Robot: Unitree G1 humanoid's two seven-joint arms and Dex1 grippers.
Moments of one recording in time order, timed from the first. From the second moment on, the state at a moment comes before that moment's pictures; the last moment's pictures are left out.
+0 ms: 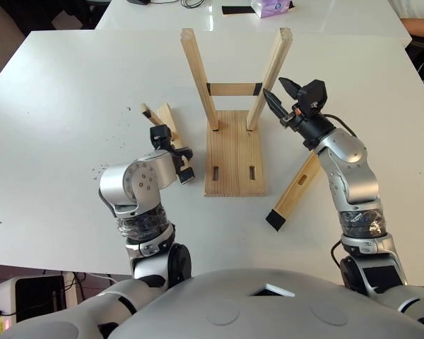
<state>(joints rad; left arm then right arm) -0.31 -0.12 0.30 -0.47 -0.33 1.60 0.49 -0.22 -0.25 0.08 -0.10 0.17 0.16 0.44</state>
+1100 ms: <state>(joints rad) -0.47 0.12 0.52 -0.22 -0.39 1.09 0.09 -0.31 -0.17 0.00 -0.14 0.23 0.19 0.33</state>
